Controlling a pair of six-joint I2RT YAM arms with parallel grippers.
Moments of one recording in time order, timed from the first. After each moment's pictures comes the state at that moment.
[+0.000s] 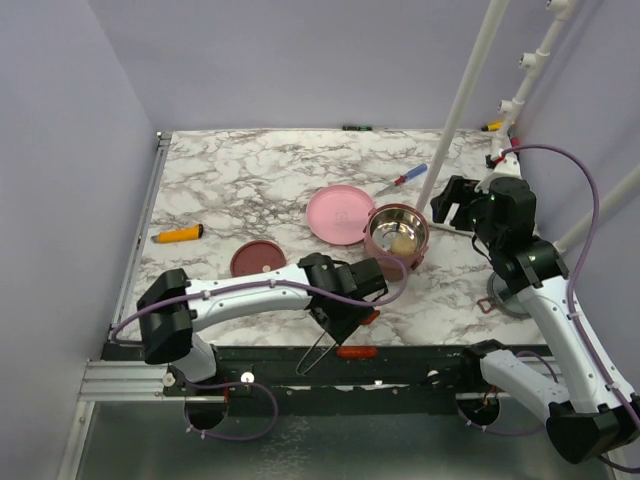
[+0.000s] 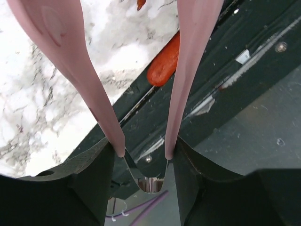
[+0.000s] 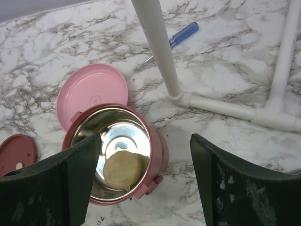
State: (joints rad) left arm -1.22 1.52 1.28 -1.04 0.06 -0.41; right arm 0.27 0.92 1.03 -0.50 0.15 0.31
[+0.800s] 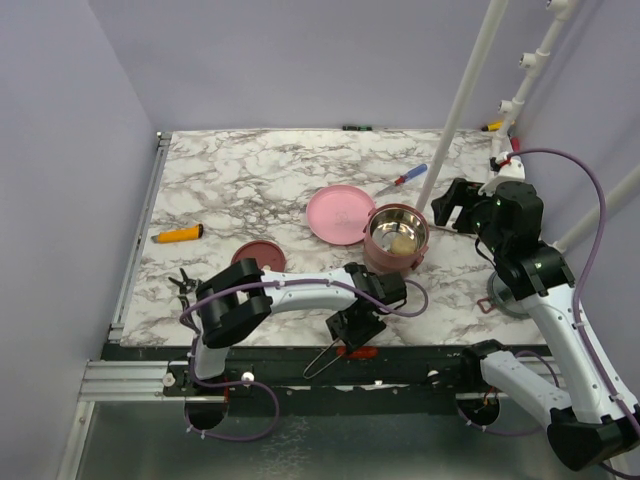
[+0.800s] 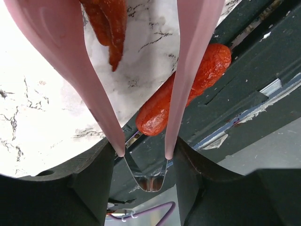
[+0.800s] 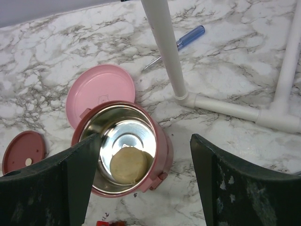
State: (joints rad) left arm -1.24 1.89 1.33 -0.95 0.16 -0.30; right arm 0.27 0.88 1.03 -0.52 0.13 0.31
